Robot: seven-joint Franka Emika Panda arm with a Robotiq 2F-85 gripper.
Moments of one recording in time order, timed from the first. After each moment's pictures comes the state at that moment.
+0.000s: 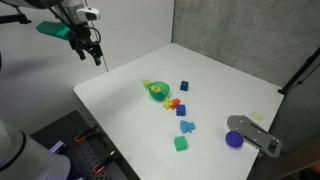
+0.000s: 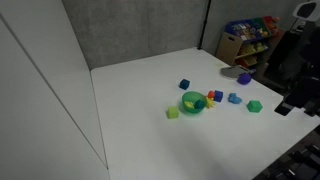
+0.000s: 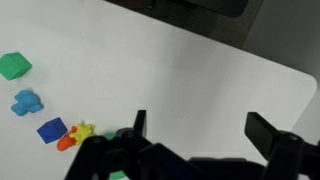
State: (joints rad) arm 0.22 -0.53 0.22 -2.59 0.13 2.05 0.07
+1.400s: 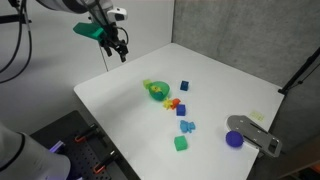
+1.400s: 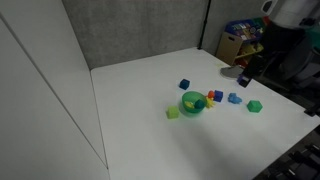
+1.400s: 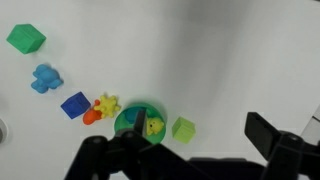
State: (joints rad) arm 0.10 -0.28 0.18 -2.44 0.04 2.23 0.09
